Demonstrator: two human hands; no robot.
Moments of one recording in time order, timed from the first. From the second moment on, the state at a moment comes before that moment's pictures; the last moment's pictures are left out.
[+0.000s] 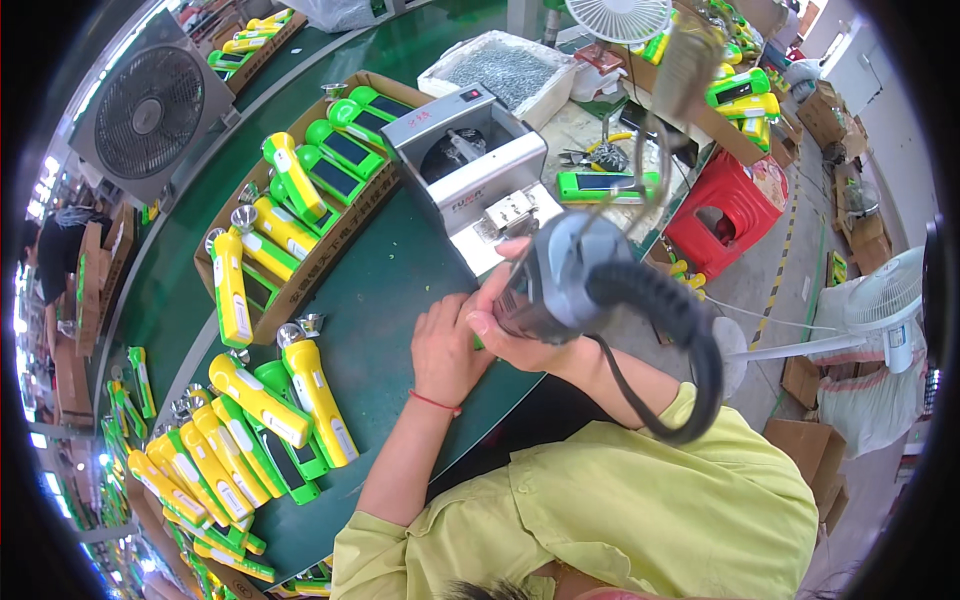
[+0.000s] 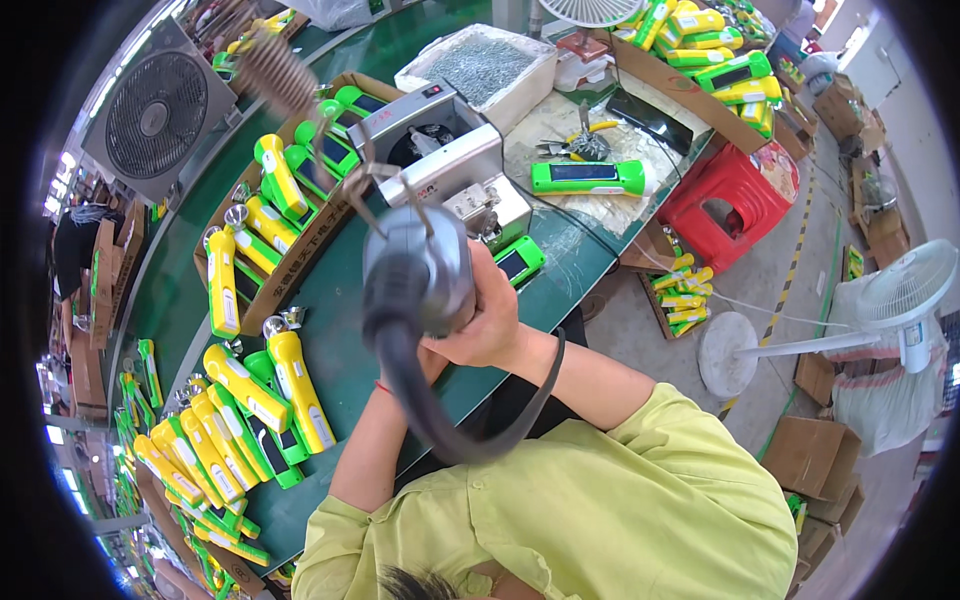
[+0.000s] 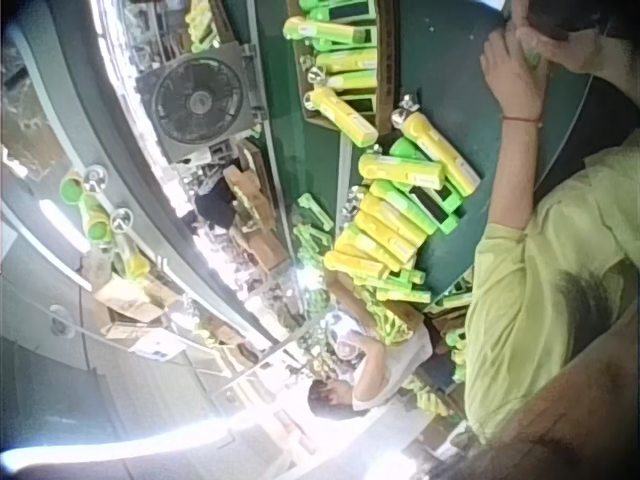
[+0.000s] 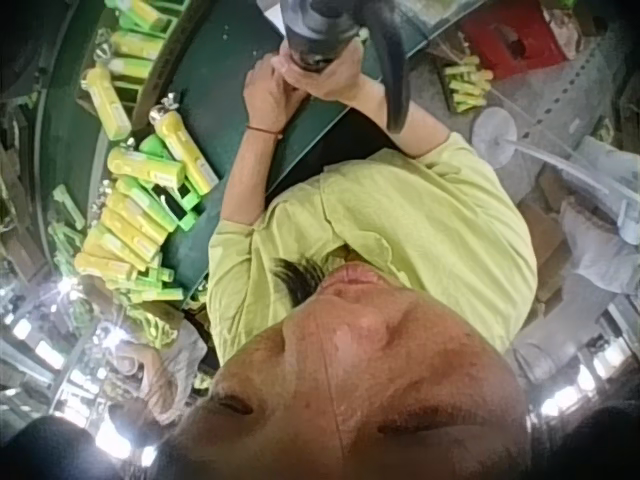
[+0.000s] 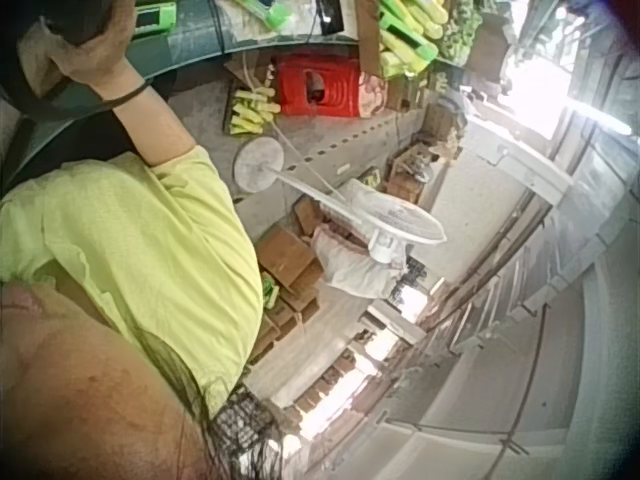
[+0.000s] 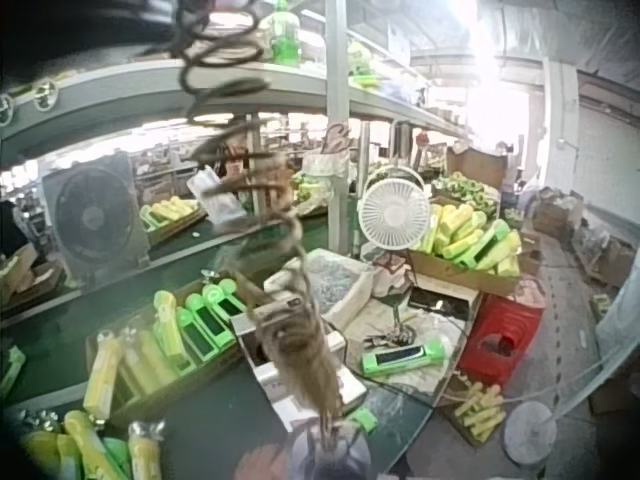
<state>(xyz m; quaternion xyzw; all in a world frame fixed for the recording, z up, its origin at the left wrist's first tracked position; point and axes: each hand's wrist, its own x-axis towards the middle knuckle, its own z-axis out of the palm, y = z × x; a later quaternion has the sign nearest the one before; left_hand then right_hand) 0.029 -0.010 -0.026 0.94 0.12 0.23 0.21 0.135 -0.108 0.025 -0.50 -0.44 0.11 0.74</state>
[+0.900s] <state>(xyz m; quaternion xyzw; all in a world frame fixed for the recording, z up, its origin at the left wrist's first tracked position) 0.011 0.008 -0.008 0.95 0.13 0.22 0.19 0.189 -0.115 0.049 -0.55 -0.40 0.13 0.72</state>
